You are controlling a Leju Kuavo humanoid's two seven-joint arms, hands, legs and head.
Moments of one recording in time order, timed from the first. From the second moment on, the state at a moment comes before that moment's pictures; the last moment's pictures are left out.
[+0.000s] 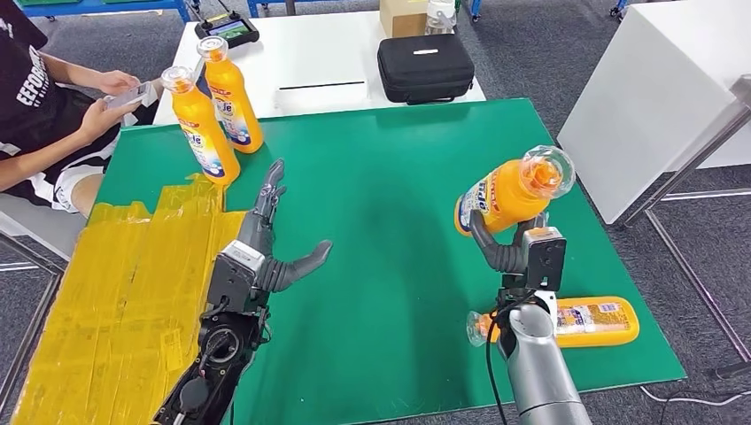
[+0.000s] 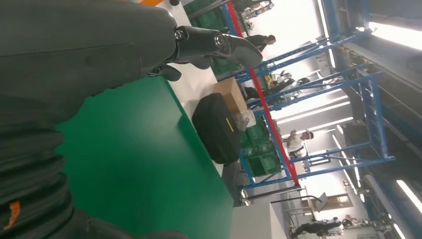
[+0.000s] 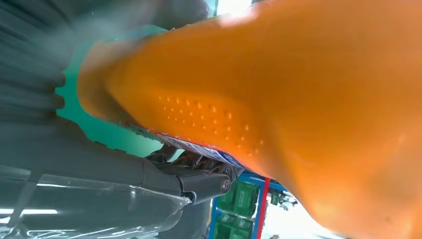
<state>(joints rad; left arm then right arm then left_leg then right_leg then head) -0.21 -0.12 -0.38 -1.44 -0.25 0.24 -0.39 -0.31 0.10 0.07 -1.10 0.10 -0.35 -0.59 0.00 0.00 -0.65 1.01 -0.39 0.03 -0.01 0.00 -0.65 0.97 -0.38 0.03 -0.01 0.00</state>
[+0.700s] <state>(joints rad) -0.23 -0.11 -0.43 -1.48 -0.27 0.15 -0.36 -0.39 0.24 0.24 -0.99 0.07 -0.13 -0.58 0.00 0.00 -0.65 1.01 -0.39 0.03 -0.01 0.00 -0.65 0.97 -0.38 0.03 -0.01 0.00</state>
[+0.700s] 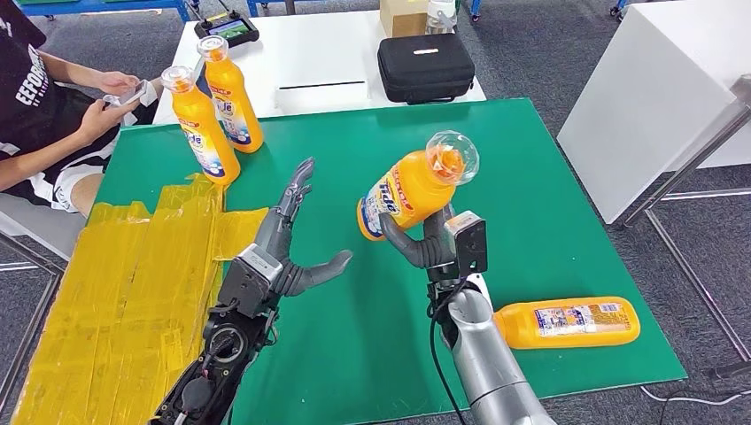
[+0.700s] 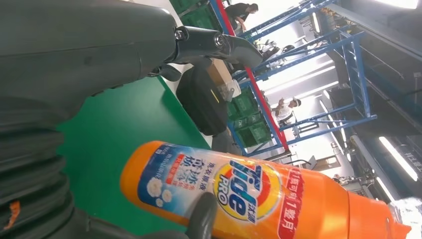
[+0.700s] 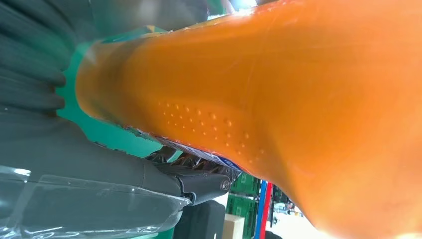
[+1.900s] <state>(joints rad) -0.19 -0.11 -0.43 -1.48 -0.27 0.14 -0.35 -0.41 0.27 0.64 -0.88 0.48 -0.39 -0.45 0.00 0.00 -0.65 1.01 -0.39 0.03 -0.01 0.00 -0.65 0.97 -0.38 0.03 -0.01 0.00</state>
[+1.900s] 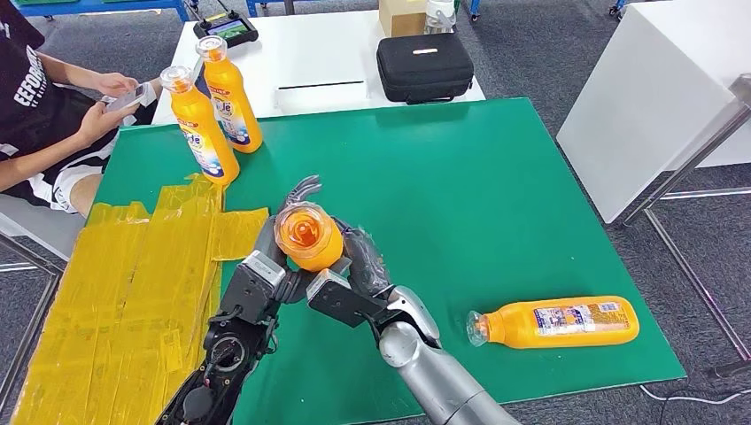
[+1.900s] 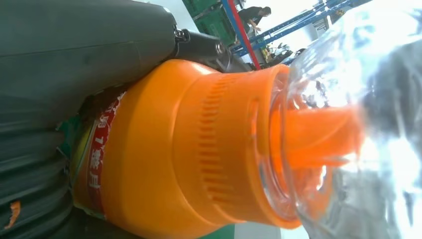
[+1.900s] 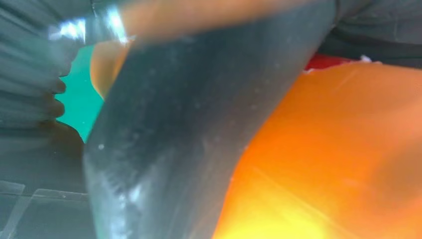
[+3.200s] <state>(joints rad) -0.21 -0.11 -0.35 -1.47 -0.77 0.67 -0.36 -0.25 0.17 0.52 -1.26 0.57 -0.62 -0.43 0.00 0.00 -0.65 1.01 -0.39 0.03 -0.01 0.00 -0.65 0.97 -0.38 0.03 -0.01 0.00</state>
